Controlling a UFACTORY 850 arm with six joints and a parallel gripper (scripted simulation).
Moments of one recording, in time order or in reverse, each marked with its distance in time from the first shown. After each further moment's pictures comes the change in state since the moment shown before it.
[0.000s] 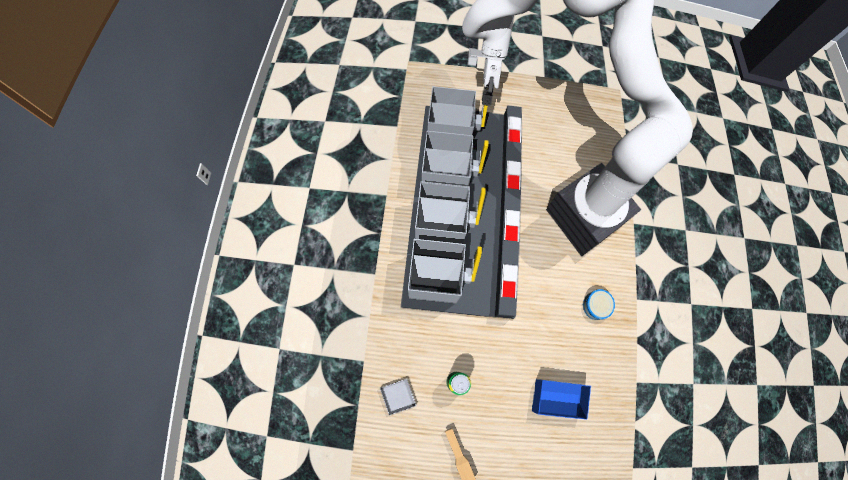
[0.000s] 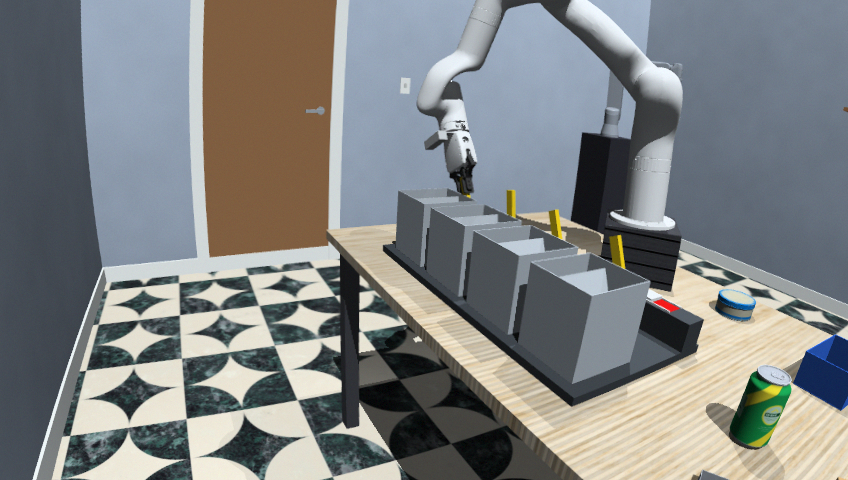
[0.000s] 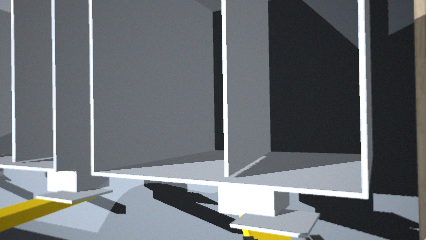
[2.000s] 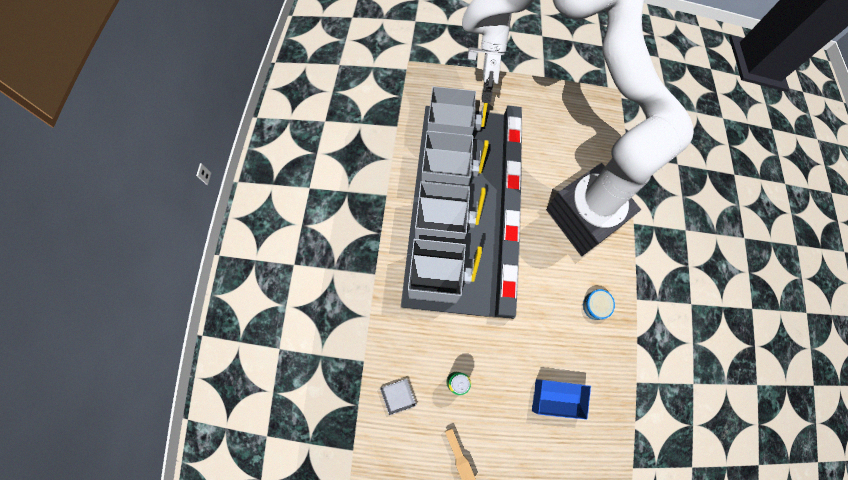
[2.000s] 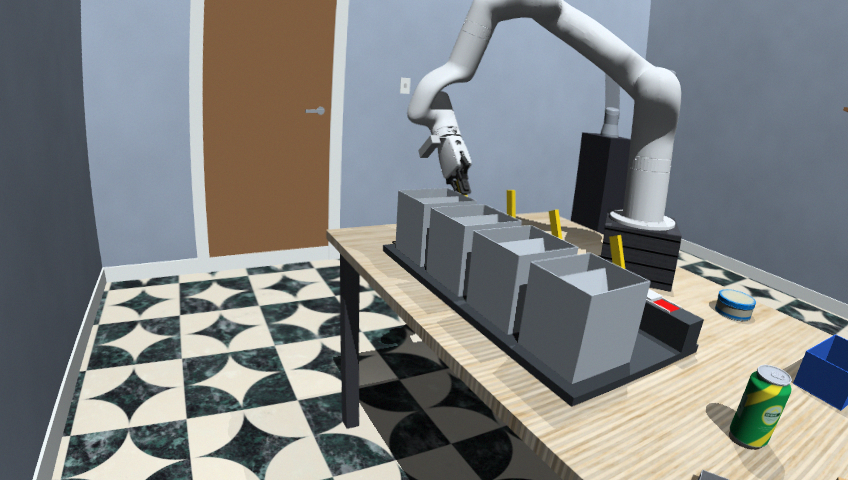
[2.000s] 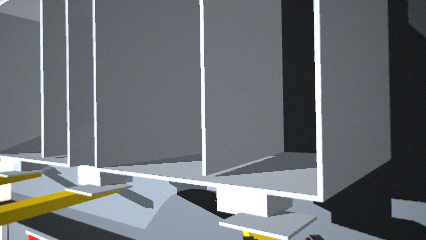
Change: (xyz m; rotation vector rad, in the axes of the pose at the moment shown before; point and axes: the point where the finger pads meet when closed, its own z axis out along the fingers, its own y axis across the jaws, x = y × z) arm 0.000 0.017 0.002 0.173 -0.001 0.000
